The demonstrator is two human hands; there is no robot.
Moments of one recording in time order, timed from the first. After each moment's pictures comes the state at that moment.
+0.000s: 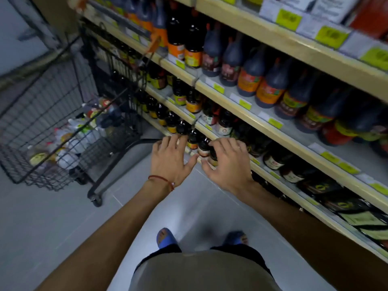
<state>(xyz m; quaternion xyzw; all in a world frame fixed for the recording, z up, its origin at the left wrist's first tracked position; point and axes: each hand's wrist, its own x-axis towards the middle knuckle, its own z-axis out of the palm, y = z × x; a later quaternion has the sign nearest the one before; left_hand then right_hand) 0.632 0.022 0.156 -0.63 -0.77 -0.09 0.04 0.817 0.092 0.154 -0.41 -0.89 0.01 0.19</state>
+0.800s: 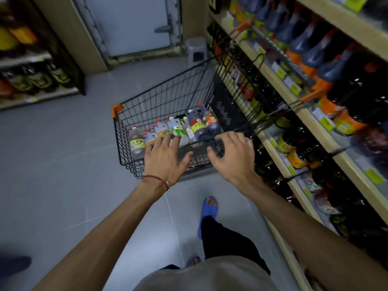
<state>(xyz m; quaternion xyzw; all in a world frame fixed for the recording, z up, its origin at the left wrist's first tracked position) 0.285 -0.098 0.171 -0.37 -0.92 -0.07 0.05 0.406 0.078 0.167 -0.25 -0.94 0.12 0.19</state>
